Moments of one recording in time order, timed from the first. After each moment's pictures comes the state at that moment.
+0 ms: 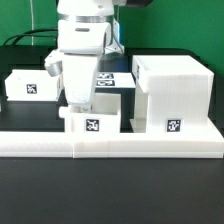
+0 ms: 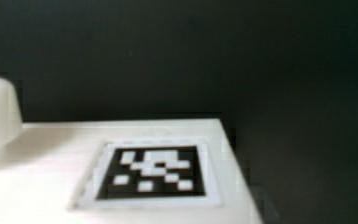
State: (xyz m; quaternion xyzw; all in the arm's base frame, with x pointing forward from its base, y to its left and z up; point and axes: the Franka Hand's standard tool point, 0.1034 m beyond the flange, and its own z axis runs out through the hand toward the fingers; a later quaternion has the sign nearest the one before) arm 0.533 -0.035 0.016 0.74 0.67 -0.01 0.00
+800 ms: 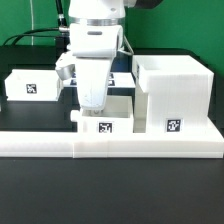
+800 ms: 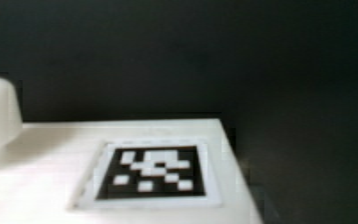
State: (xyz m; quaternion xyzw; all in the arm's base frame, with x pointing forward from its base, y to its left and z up) arm 0.538 -0.020 0.013 0.74 0.67 0.00 0.00
